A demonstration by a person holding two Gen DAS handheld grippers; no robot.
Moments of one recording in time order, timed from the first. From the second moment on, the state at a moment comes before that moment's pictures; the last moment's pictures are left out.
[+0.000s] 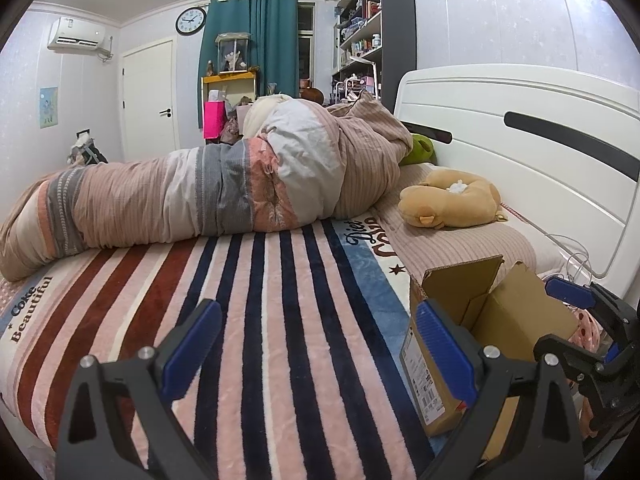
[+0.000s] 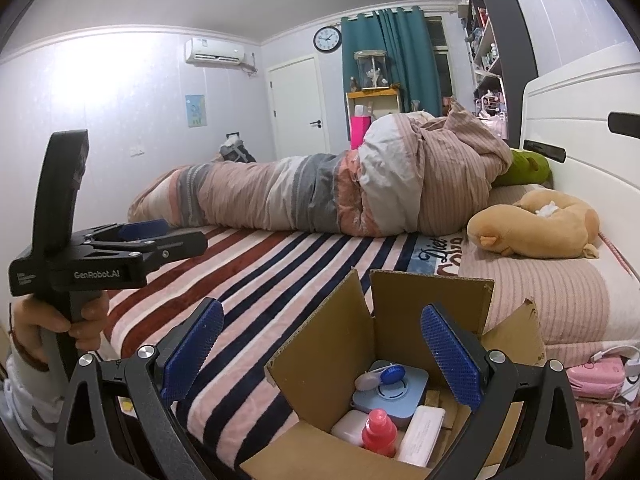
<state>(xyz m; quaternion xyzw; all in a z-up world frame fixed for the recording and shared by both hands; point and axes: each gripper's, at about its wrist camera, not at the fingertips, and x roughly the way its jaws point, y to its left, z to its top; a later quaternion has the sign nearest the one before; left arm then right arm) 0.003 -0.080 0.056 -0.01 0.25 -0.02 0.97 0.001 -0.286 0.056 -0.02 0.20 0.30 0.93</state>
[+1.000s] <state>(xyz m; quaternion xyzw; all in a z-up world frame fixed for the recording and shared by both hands) 0.000 -0.078 0.055 -0.01 0.25 -0.02 0.97 0.000 -0.282 0.054 -0.01 0.20 0.29 0.93</state>
